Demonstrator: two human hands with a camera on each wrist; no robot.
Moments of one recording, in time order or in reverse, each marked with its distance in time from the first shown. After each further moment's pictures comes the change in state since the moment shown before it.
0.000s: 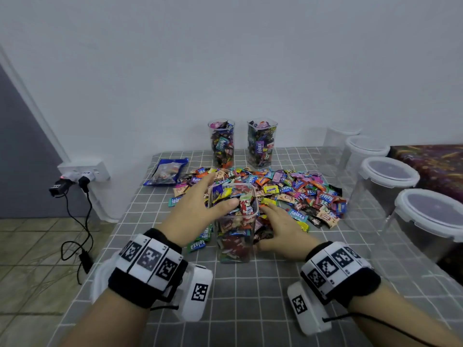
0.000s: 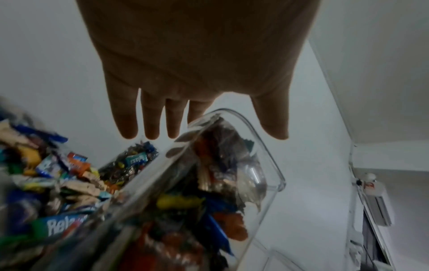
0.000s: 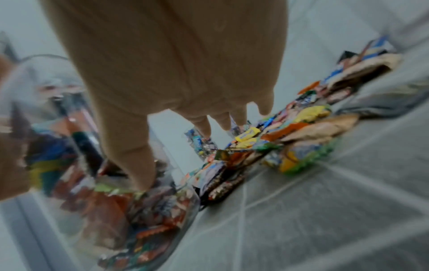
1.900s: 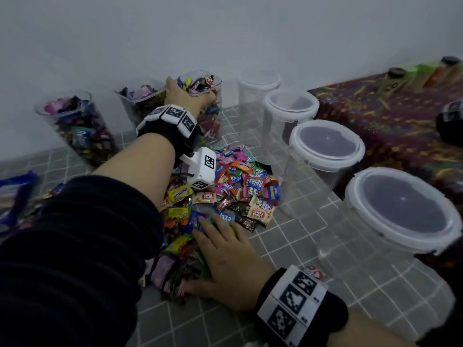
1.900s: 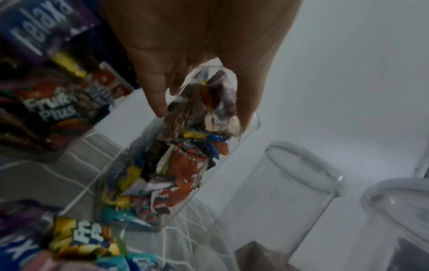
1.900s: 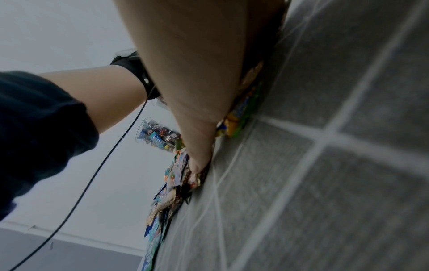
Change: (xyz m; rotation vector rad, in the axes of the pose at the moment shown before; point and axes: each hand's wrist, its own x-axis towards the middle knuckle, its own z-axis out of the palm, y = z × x) left_hand 0.333 0.062 0.161 -0.101 0.114 -0.071; right_hand 0.016 0.057 0.012 -0.152 -0.009 0.029
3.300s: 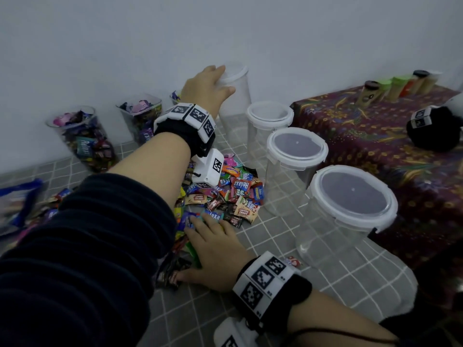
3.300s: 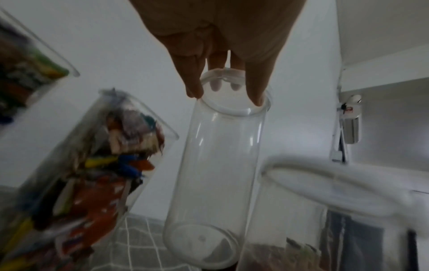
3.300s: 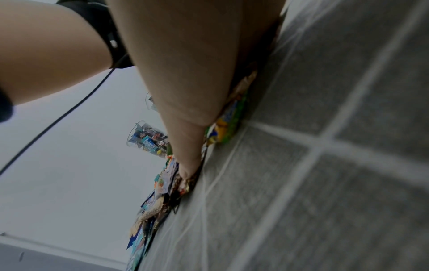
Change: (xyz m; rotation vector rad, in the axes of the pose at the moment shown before) left_hand -0.051 0.067 0.006 0.244 -0.056 0.495; right_hand 0.003 0.003 0.006 -0.009 0.045 -0.004
